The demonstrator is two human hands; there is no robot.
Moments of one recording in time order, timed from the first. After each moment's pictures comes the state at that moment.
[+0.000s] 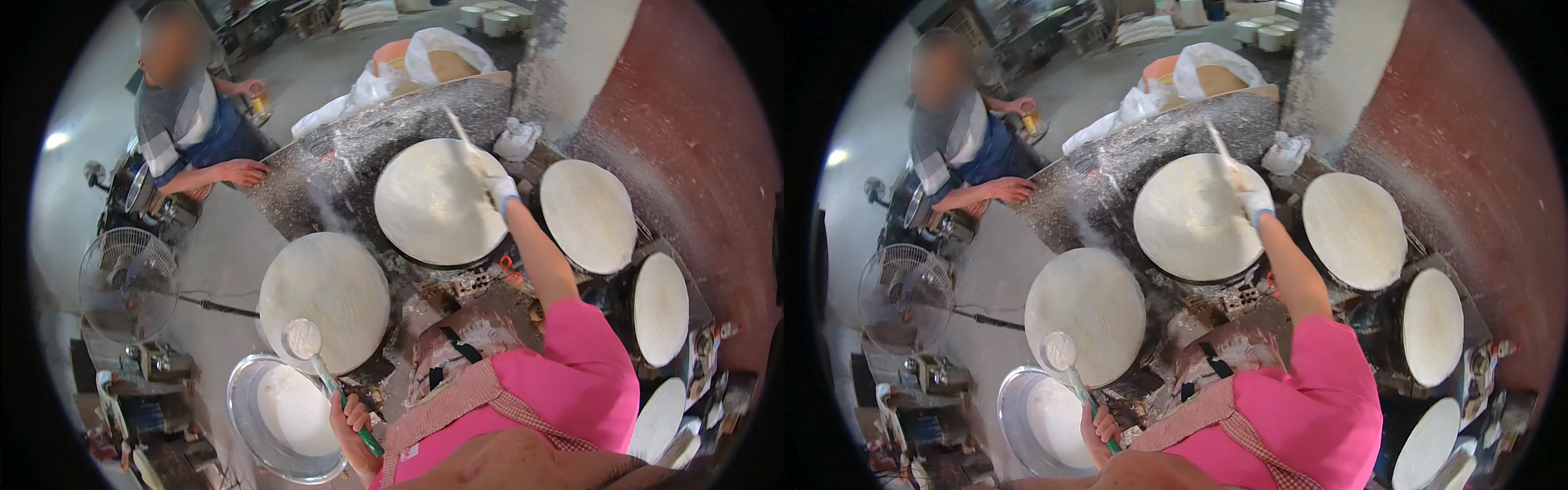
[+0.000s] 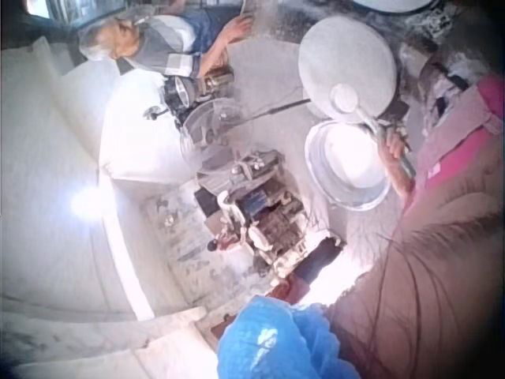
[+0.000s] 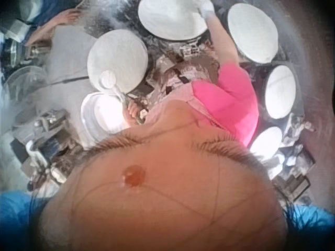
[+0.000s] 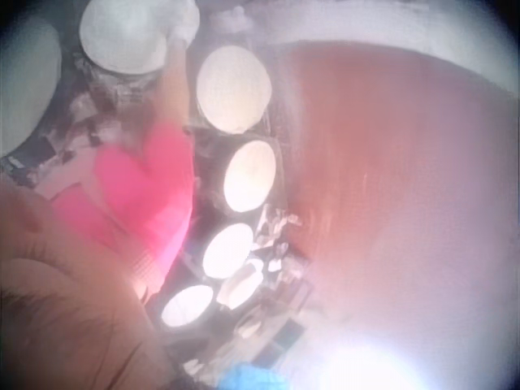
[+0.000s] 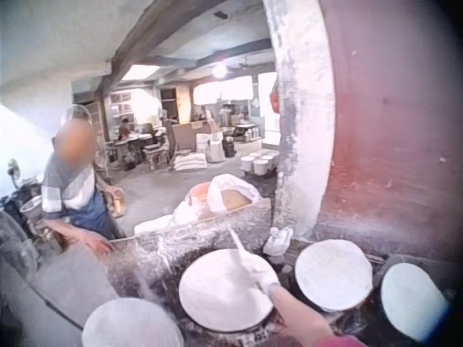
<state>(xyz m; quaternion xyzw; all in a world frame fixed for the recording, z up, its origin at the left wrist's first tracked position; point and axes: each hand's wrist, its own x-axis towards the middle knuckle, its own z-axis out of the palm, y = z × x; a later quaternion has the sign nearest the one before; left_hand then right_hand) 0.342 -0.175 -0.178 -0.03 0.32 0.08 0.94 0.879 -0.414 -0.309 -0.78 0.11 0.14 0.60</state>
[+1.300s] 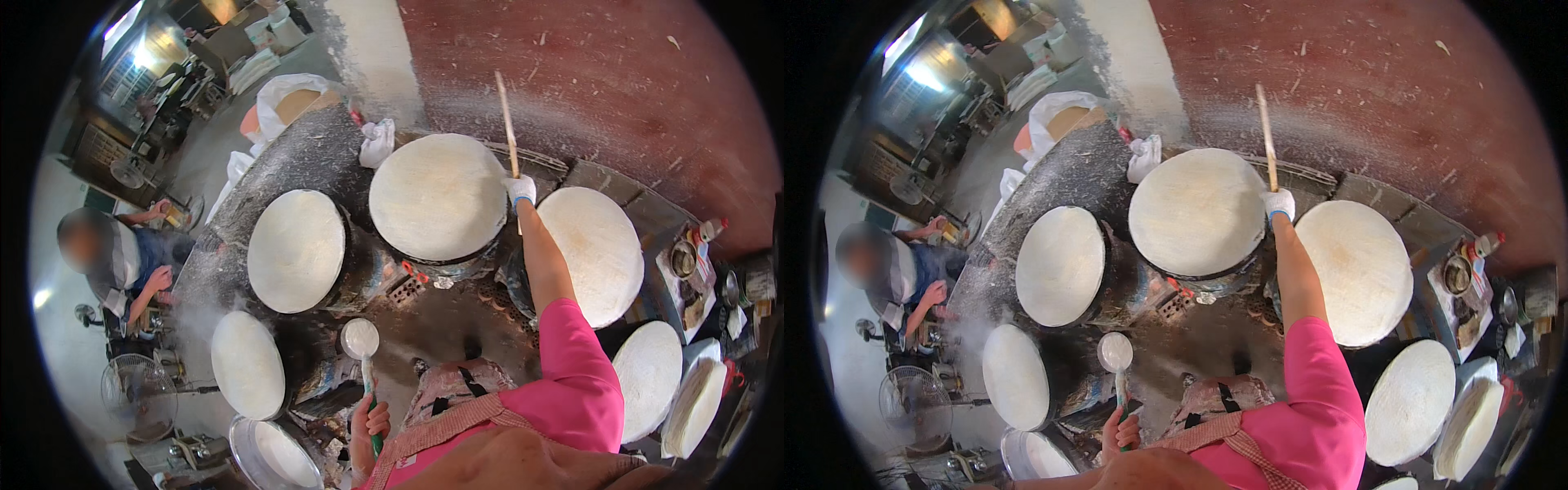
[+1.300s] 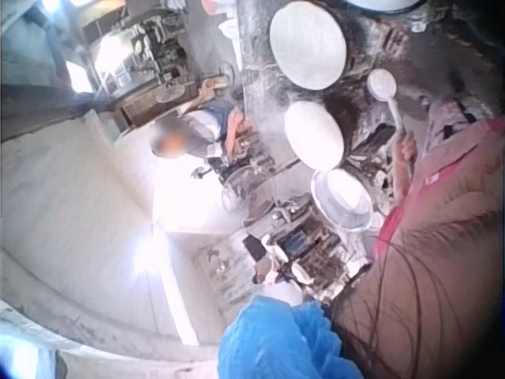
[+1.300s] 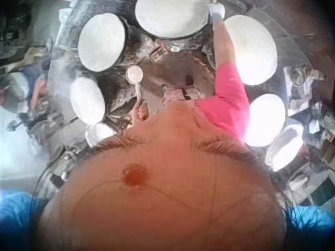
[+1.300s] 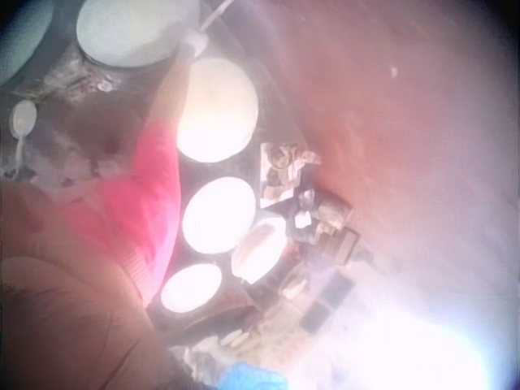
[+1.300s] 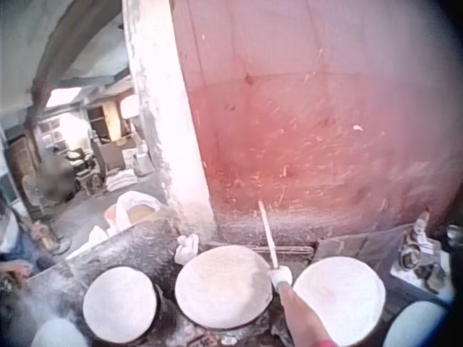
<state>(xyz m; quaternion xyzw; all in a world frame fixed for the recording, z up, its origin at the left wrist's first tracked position) 0.429 -0.438 -0.191 -0.07 0.32 -0.25 0.91 0.854 -0.871 -0.346 -0.82 0.33 -0.08 0.46</state>
